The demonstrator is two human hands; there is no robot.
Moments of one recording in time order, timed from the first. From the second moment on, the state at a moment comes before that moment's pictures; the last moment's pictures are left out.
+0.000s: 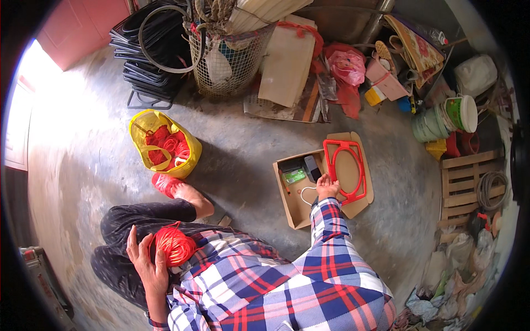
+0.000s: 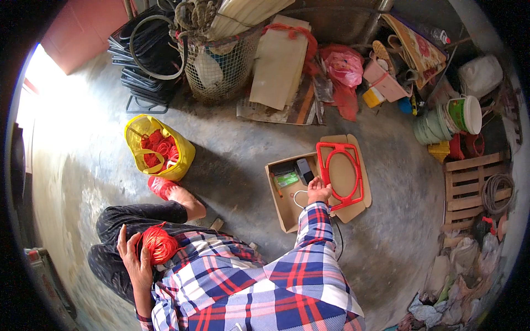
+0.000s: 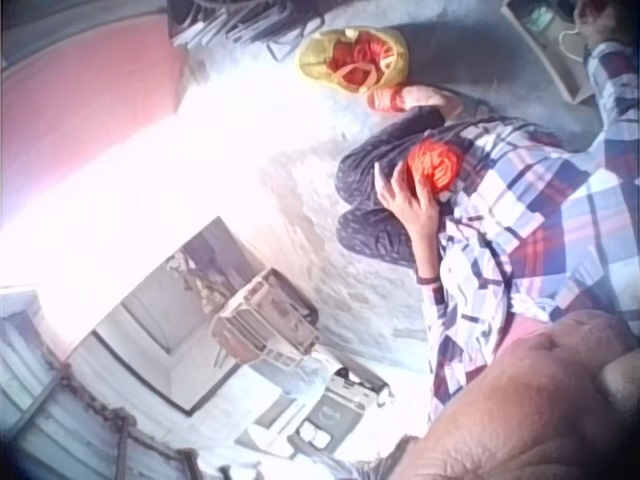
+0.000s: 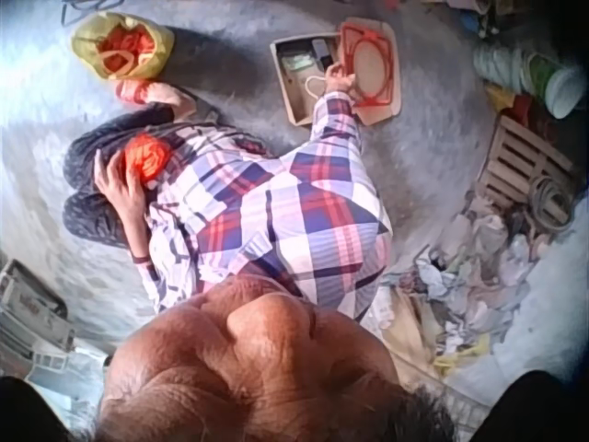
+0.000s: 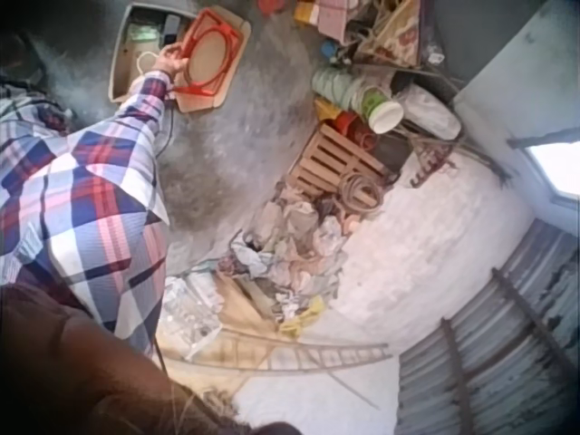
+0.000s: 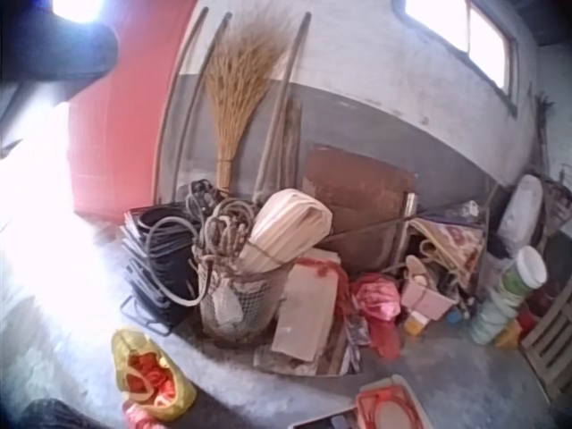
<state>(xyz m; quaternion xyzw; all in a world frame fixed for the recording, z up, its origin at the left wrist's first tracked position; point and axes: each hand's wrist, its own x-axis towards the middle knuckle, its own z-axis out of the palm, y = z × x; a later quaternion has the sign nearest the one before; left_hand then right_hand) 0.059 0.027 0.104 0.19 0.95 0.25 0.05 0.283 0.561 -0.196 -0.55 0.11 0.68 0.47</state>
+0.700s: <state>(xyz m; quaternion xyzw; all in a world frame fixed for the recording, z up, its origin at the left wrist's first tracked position) 0.067 0.001 0.136 0.18 0.90 0.40 0.05 0.008 0.367 -0.128 -0.40 -0.34 0.85 -0.09</state>
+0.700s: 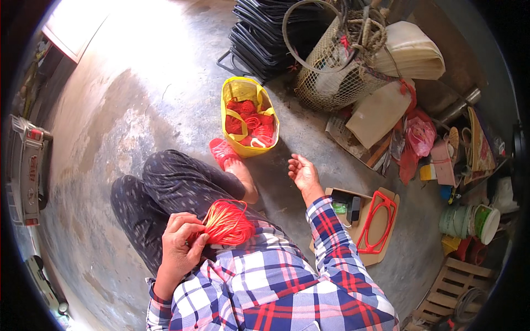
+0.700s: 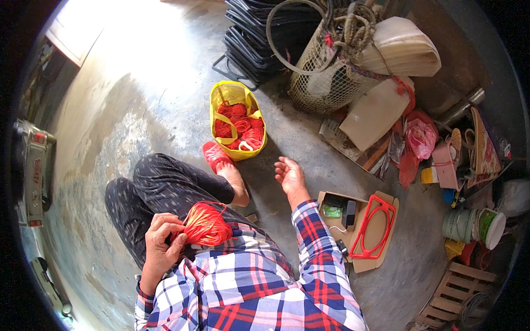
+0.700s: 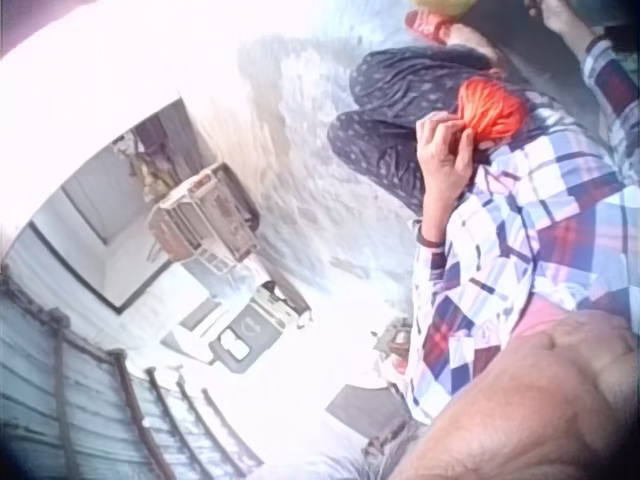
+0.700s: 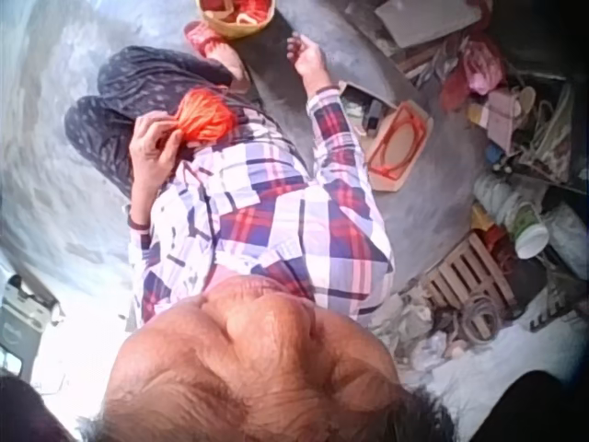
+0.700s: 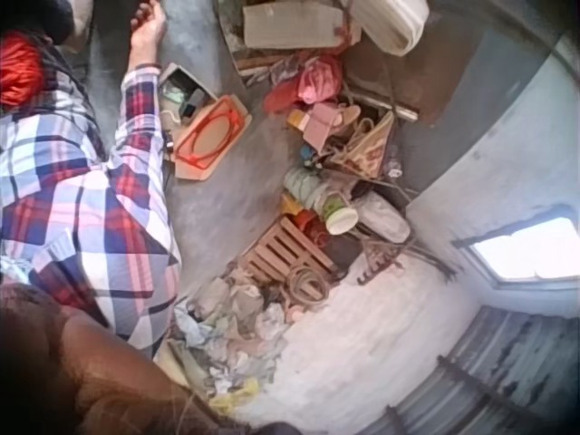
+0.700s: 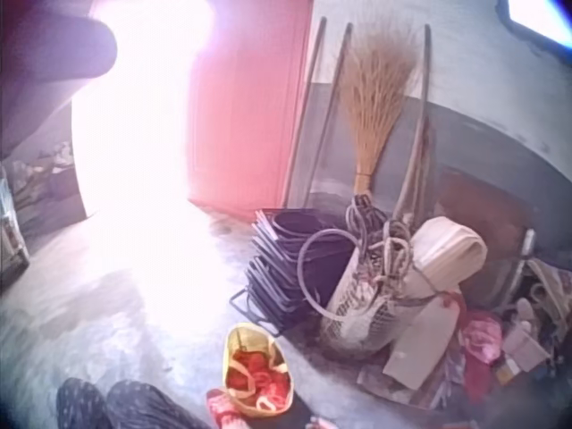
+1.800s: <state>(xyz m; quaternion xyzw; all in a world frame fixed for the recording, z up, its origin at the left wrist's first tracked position) 0.032 -0.070 0.093 -0.09 0.74 0.66 0.13 0.323 0.556 -0.205 -0.68 -0.08 0.66 0.29</state>
